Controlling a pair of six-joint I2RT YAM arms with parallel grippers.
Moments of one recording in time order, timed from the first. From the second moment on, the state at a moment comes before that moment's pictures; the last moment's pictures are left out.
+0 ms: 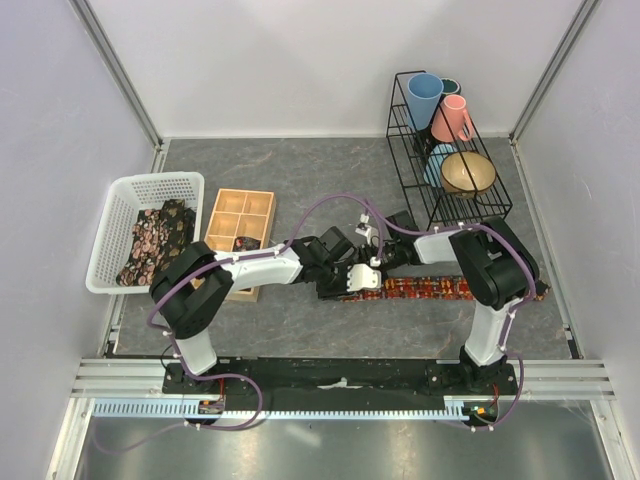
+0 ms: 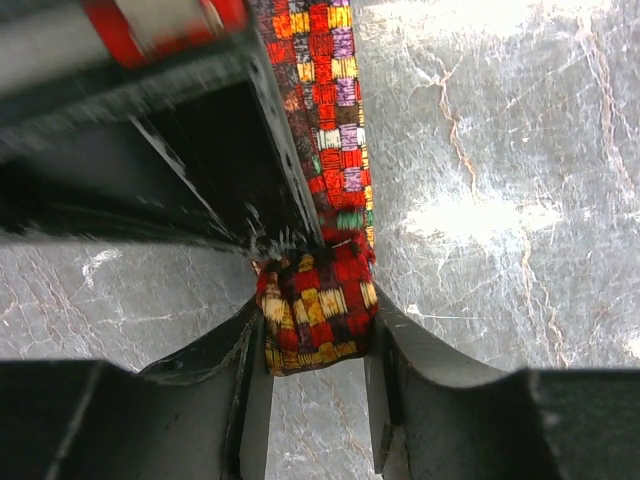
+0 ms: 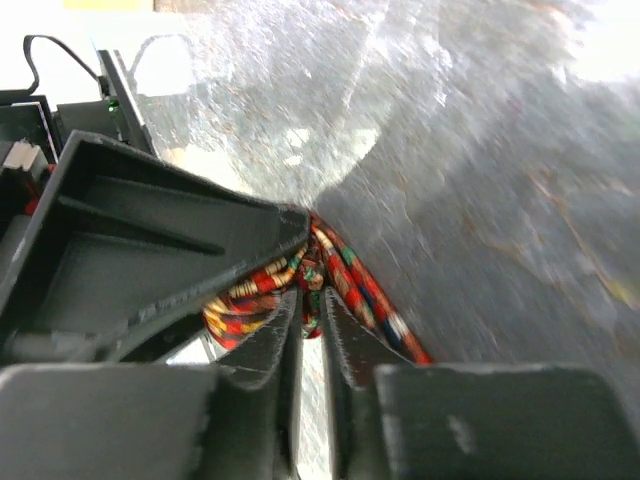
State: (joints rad) left arm -0.90 1.77 1.04 -0.37 0.29 0.70; right arm 0.43 1.89 0.84 -0.02 -0.94 0.32
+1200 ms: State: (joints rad) left arm -0.89 1.80 1.09 -0.46 0.30 0.71; right arm 0.43 1.82 0.77 0.07 -0.97 0.54
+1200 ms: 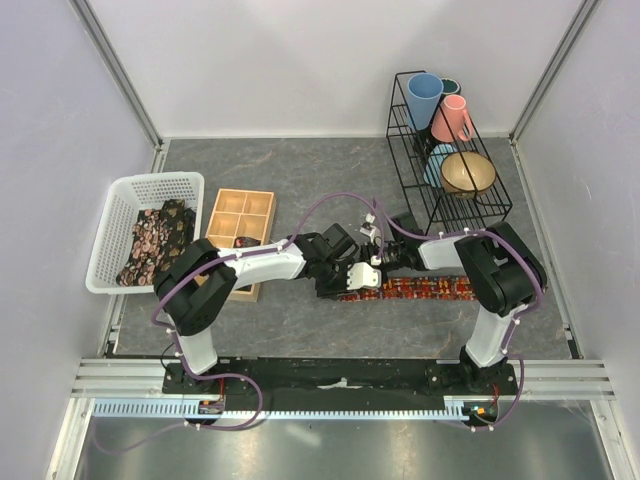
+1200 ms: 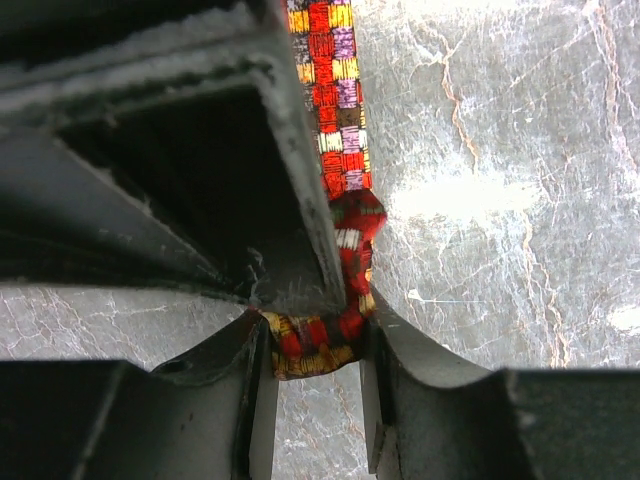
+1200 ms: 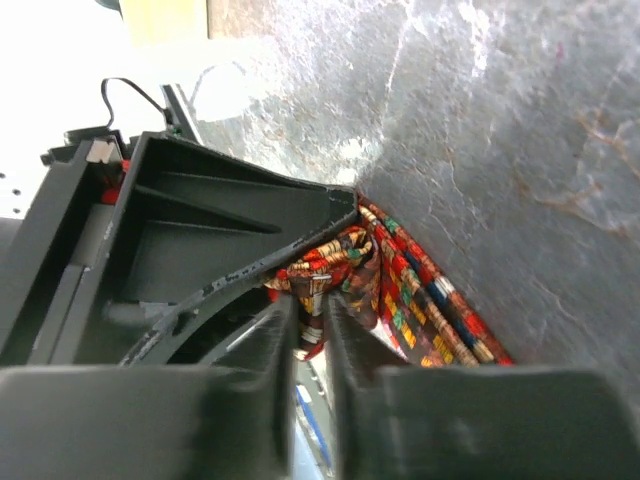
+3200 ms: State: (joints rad) left arm -0.80 1.73 0.75 0.40 0.65 0.41; right arm 0.35 1.93 0.87 -0.20 -0.98 0.31
